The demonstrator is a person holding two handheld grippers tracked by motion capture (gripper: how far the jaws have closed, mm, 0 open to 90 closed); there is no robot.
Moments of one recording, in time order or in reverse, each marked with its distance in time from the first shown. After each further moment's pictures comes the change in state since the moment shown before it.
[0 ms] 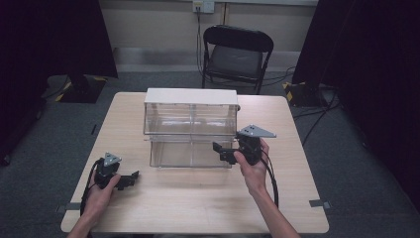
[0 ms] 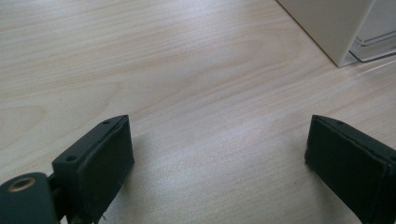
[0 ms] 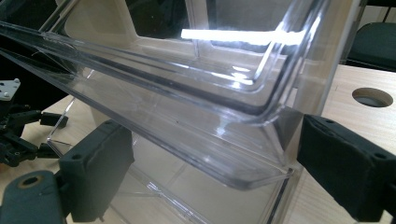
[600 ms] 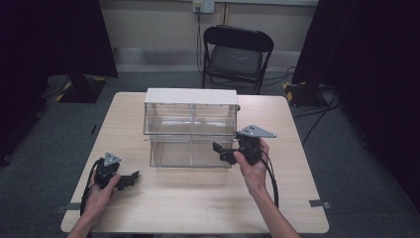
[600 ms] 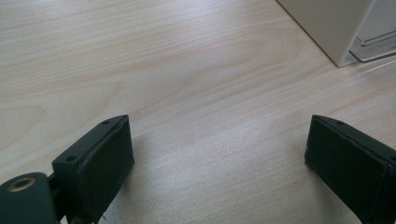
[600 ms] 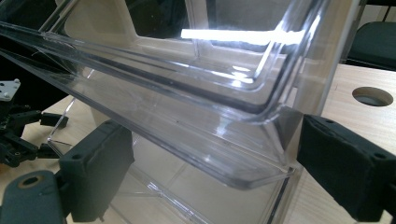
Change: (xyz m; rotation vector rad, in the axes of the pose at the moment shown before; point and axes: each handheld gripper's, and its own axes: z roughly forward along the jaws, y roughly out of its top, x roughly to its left) left arm 0.000 0.000 0.000 0.000 0.000 0.000; right arm 0.000 0.000 0.000 0.001 0.001 0.002
